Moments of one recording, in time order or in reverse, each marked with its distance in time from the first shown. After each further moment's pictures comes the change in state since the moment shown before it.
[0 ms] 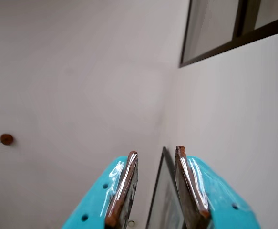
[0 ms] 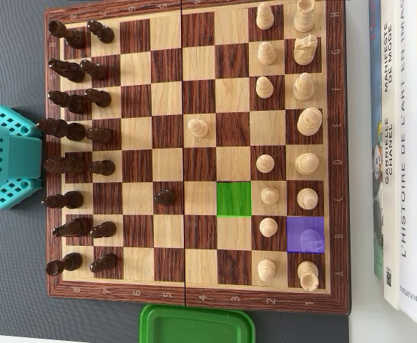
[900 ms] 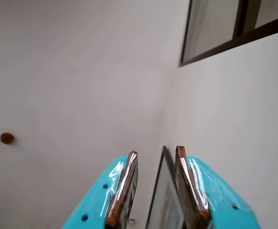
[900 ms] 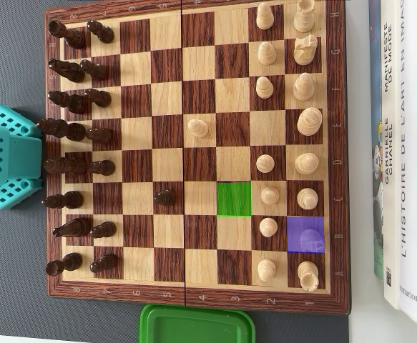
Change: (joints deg) arm 0.0 0.0 0.0 0.8 0.0
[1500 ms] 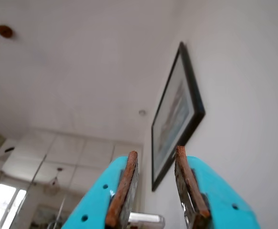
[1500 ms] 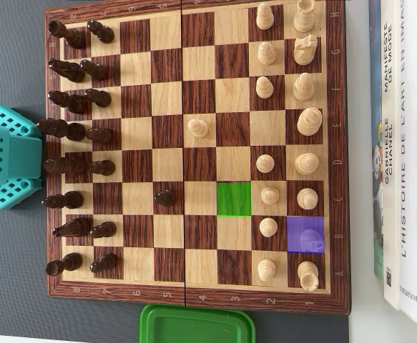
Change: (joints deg) arm 0.0 0.1 -14.9 51.2 0.0
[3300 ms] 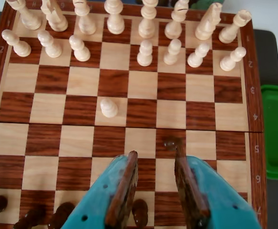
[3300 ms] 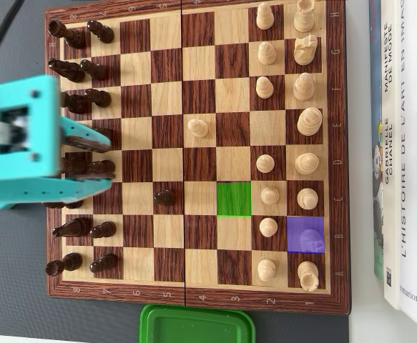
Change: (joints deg) arm -0.2 -37.6 -30.3 114.6 0.0
